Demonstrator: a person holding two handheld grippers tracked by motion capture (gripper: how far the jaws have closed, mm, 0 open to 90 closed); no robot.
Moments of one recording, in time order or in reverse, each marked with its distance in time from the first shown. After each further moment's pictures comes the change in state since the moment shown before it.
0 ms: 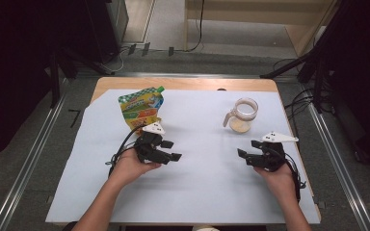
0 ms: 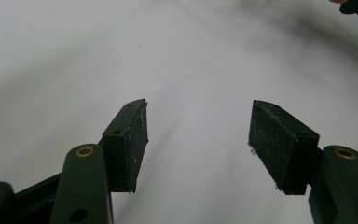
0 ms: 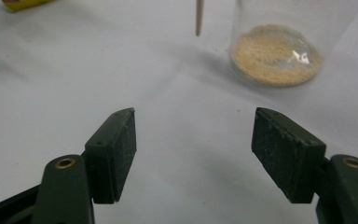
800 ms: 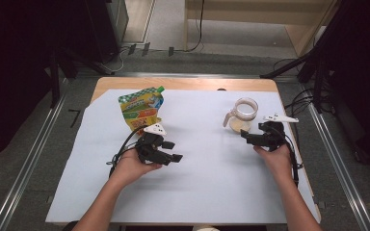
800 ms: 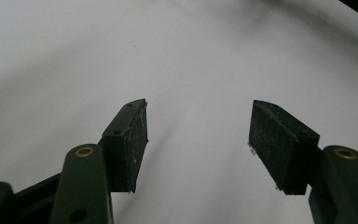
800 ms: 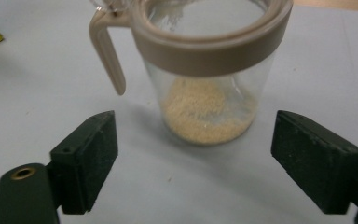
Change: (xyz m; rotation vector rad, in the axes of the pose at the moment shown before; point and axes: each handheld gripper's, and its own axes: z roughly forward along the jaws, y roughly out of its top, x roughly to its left) left arm -0.002 0.000 0.003 0.005 -0.010 0.016; right arm -0.040 0.036 0.029 -0.043 -0.109 0.093
